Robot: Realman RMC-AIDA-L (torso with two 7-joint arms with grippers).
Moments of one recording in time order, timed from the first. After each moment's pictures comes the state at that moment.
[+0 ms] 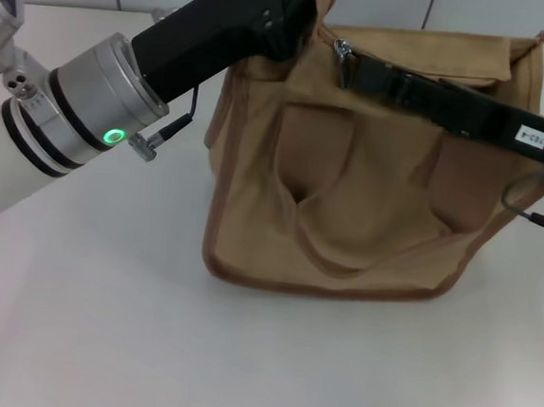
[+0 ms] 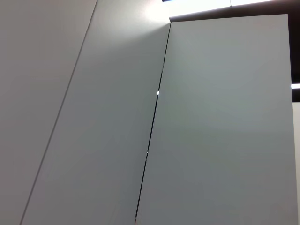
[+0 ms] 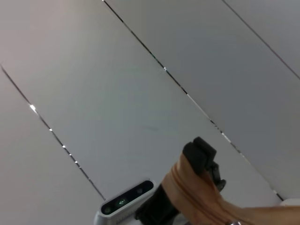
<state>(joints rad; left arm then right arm) -0.82 -2.08 0.25 0.00 1.76 1.71 -0.84 0.68 2.08 -0.41 -0.41 -1.90 -1.82 1.67</state>
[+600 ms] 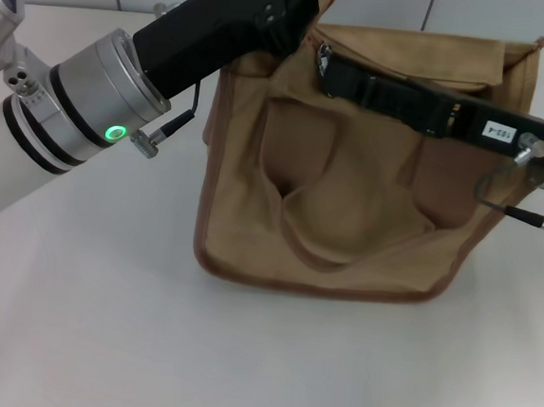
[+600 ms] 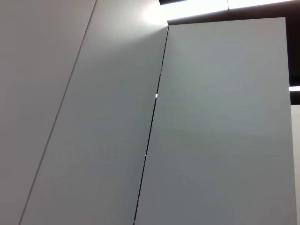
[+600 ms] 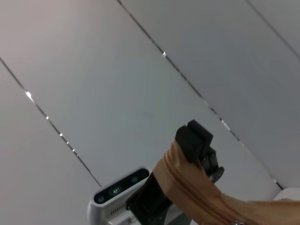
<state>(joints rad) -0.82 -2.08 0.25 0.00 1.76 1.71 -0.84 0.71 2.09 -0.52 -0.40 -1.84 -1.75 1.67</state>
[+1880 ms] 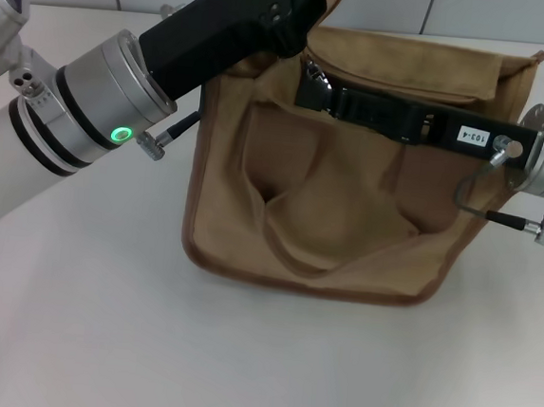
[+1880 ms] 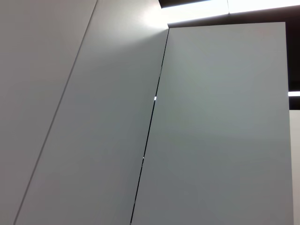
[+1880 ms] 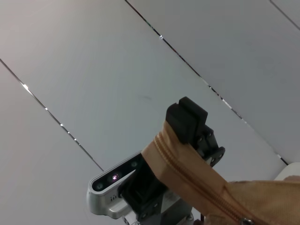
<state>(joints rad) -0.83 -2.08 0.24 -0.02 1.76 1.71 -0.84 0.73 2.08 -0.59 -0.38 -1.83 -1.72 1.72</state>
